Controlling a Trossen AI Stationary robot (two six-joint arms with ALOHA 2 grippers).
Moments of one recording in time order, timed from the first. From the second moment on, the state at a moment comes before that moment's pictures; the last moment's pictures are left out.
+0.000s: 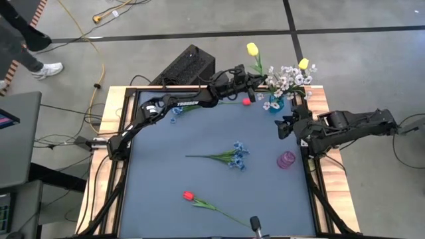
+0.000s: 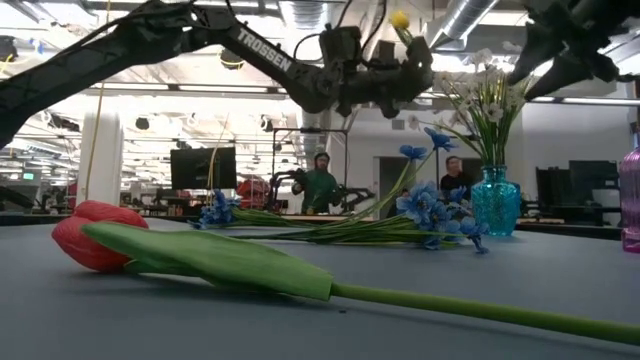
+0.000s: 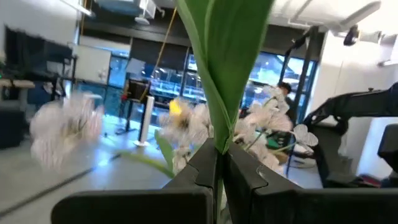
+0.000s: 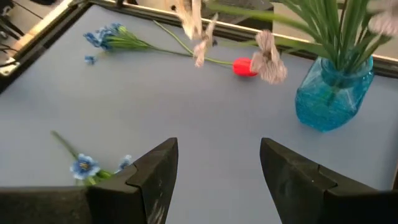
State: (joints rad) left arm 0.40 2.42 2.00 0.76 0.16 -0.26; right arm 0.16 0.71 0.84 -1.04 0.69 1.03
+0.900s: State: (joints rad) left arm 0.38 2.52 2.01 0.86 0.10 -0.19; right arm 0.16 0.72 1.03 -0.86 0.62 0.75
